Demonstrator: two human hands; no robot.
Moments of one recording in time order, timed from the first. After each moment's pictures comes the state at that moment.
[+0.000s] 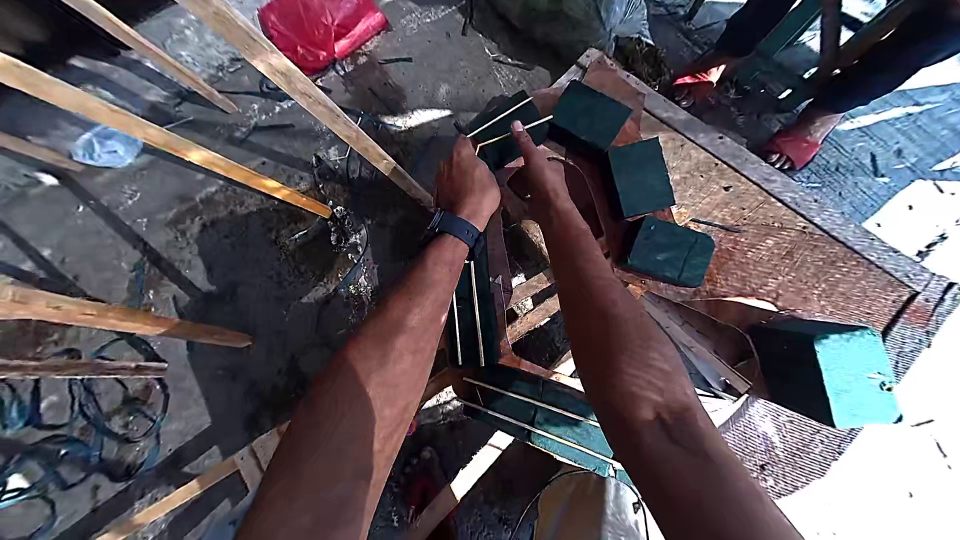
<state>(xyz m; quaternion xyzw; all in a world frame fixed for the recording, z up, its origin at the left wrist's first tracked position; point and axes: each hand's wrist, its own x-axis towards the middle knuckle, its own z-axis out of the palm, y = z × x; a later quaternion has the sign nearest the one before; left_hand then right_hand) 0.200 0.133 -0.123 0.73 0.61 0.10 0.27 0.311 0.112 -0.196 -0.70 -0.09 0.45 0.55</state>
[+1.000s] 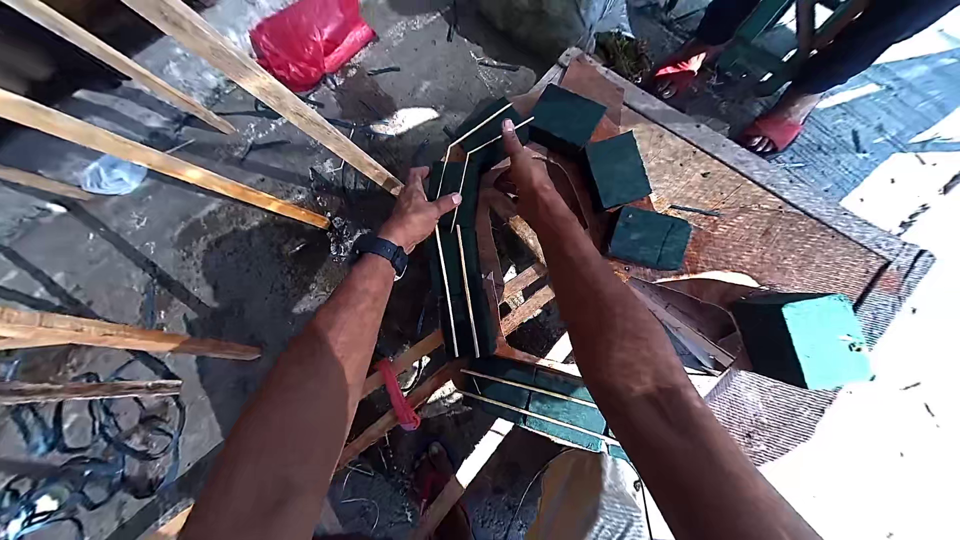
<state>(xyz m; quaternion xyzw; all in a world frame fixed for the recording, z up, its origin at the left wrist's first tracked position) 0.125 0.168 -0.179 0.67 0.52 0.13 0.51 0.320 0.105 -0.188 -0.69 -0.12 0.48 0.53</state>
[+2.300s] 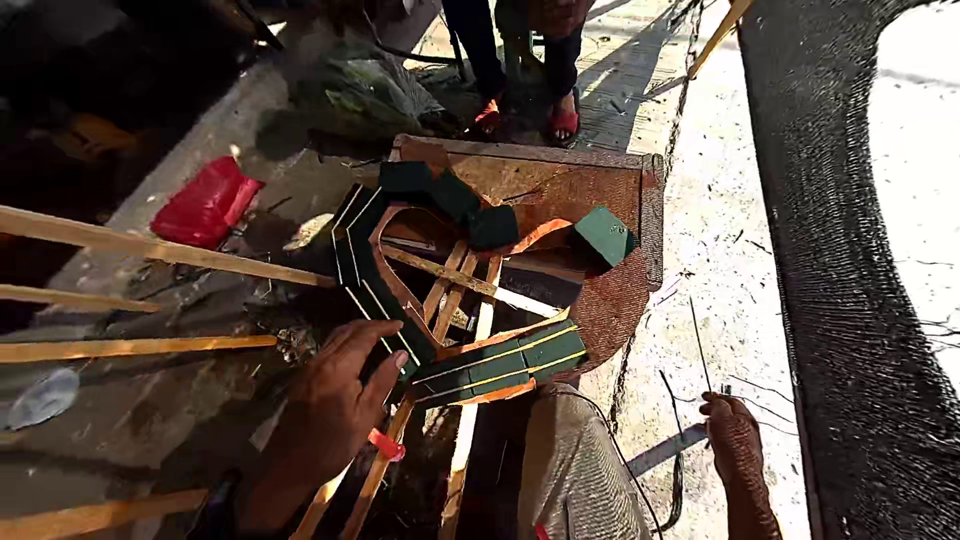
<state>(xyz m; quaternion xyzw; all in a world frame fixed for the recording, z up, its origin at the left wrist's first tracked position) 0.044 -0.061 0.024 0.95 0.15 0.07 0.27 0.223 -0.534 -0.198 -0.87 0.20 0.15 0.42</state>
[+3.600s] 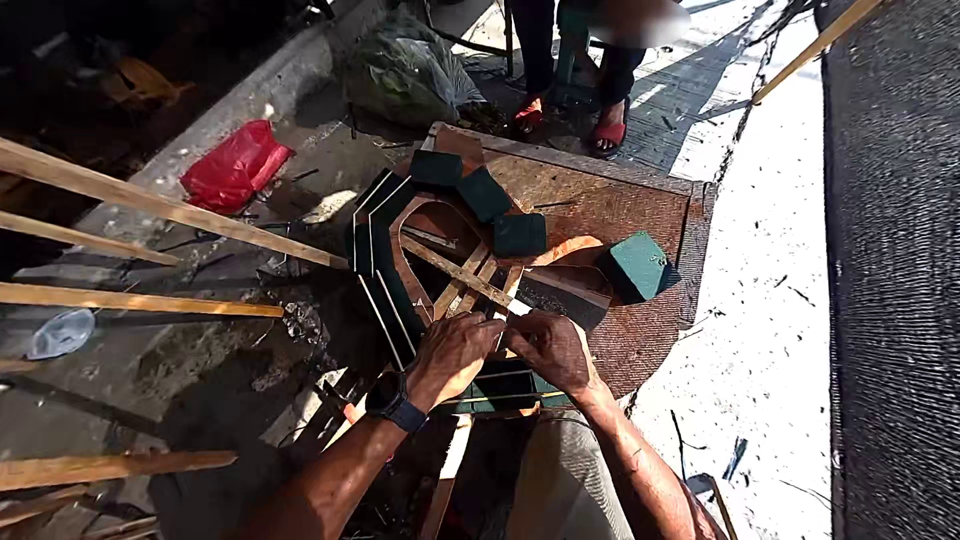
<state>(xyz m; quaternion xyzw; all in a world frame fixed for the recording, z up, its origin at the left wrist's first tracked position) 0.148 -0.085 -0.083 0.97 0.10 -0.10 0.19 0.271 -0.246 -0.135 -0.81 -0.41 0.20 0.37</state>
